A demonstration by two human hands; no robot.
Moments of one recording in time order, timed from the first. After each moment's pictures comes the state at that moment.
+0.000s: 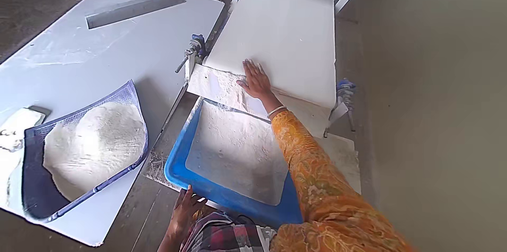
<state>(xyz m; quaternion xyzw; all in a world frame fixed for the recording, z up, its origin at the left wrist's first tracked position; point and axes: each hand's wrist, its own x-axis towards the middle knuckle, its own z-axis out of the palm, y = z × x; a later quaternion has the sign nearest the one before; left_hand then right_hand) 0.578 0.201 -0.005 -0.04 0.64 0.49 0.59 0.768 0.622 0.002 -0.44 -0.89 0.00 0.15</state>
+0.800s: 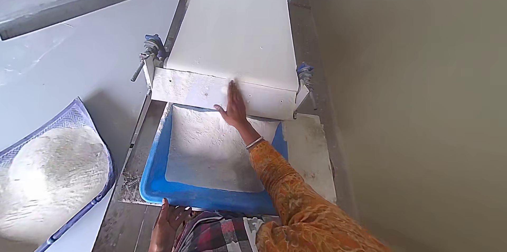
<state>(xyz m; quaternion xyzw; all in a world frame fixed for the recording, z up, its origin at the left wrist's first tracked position) 0.568 0.204 -0.002 -0.01 0.65 0.44 0.62 0.787 0.500 -0.027 -0.60 -0.75 0.05 0.26</state>
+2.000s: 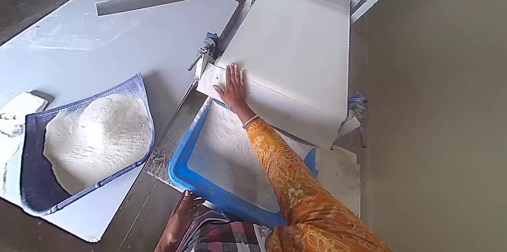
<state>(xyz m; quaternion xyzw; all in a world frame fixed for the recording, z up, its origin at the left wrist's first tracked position) 0.555 0.176 -0.018 0.07 0.62 0.45 0.64 0.638 0.580 -0.026 -0.50 -0.85 0.00 0.18</state>
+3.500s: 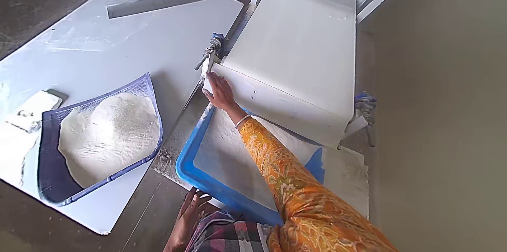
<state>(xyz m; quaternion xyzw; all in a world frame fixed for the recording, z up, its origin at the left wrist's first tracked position) 0.560 0.167 -0.010 0.09 0.58 0.50 0.63 0.587 0.558 -0.023 -0.37 -0.90 0.13 0.21</state>
